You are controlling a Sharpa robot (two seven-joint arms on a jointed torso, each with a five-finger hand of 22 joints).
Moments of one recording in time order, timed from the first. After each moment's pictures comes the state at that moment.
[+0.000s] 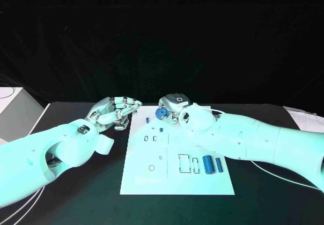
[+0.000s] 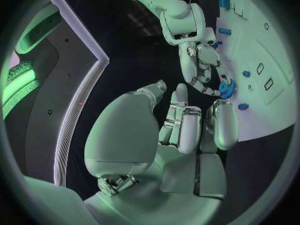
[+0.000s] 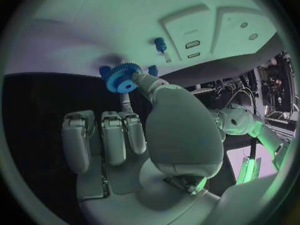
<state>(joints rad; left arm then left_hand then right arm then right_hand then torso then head) 1.02 -0.97 0.26 1.64 -0.33 -0.18 0.27 1.39 -0.14 0.43 0.19 0.05 0.76 0.19 0.41 0.39 0.92 0.11 0.79 0.53 1.46 0.03 1.46 1.31 0.07 1.36 0.13 1.43 1.23 1.34 -0.37 -0.17 1.15 -1.69 -0.45 -0.33 1.34 -0.21 0.52 0.10 0.19 0.88 0.15 0.33 0.32 1.47 0.07 1.57 1.31 1.47 -0.01 1.57 1.31 0.02 1.47 0.10 1.55 1.31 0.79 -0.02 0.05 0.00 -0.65</state>
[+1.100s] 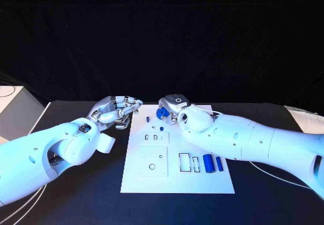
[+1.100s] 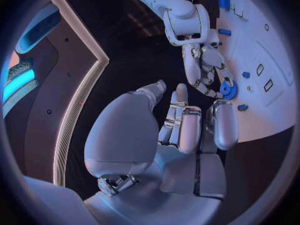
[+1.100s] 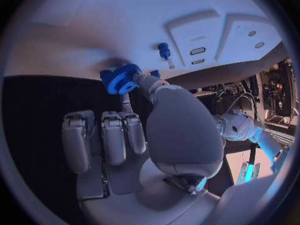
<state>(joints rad) 1.02 -0.96 0.26 1.64 -0.33 -0.18 0.27 1.38 -0.14 0.43 0.19 0.05 0.76 0.19 0.41 0.39 0.92 0.11 0.79 0.53 1.46 0.03 1.45 1.31 0.07 1.36 0.13 1.43 1.23 1.32 -0.33 -0.17 1.10 -1.72 -0.46 -0.33 1.33 -0.21 0.52 0.10 0.19 0.87 0.15 0.33 0.32 1.47 0.07 1.57 1.31 1.47 -0.01 1.57 1.31 0.02 1.47 0.10 1.55 1.31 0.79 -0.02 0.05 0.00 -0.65</state>
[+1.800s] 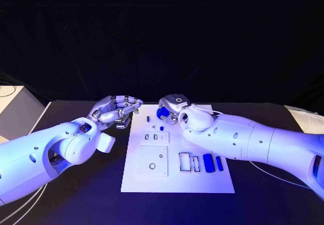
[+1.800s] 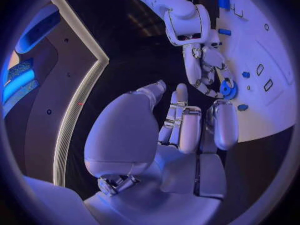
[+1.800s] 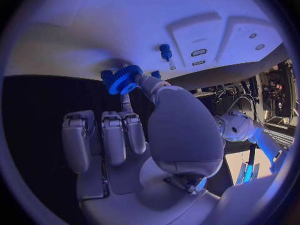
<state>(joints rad) 1.02 -0.96 0.26 1.63 -0.33 -0.18 0.27 1.38 -0.14 0.43 0.19 0.05 0.76 0.19 0.41 0.39 0.92 0.11 0.79 0.53 1.46 0.03 1.45 1.31 0.07 1.36 0.13 1.43 1.23 1.31 -0.33 -0.17 1.08 -1.73 -0.46 -0.32 1.32 -0.23 0.52 0.10 0.19 0.87 0.14 0.32 0.32 1.47 0.07 1.57 1.31 1.47 -0.01 1.57 1.31 0.02 1.47 0.10 1.55 1.31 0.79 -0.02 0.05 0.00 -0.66</state>
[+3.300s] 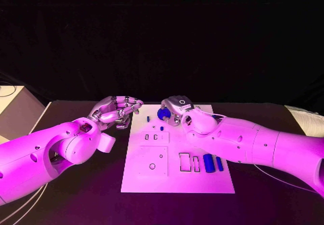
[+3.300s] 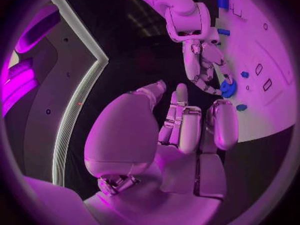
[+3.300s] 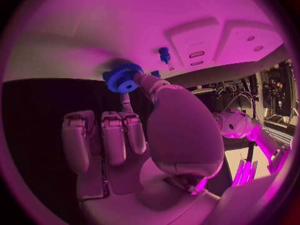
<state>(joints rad) 1.02 -0.96 0.26 1.63 -0.33 -0.17 0.26 1.38 -0.14 0.43 0.19 0.05 0.76 0.19 0.41 0.39 0.92 0.11 0.79 0.52 1.46 0.03 1.45 1.31 0.07 1.36 0.13 1.43 1.23 1.30 -0.36 -0.17 1.12 -1.72 -0.52 -0.32 1.32 -0.23 0.52 0.10 0.19 0.87 0.15 0.33 0.32 1.47 0.07 1.57 1.31 1.47 -0.01 1.57 1.31 0.02 1.47 0.10 1.55 1.31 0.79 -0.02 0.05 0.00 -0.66</state>
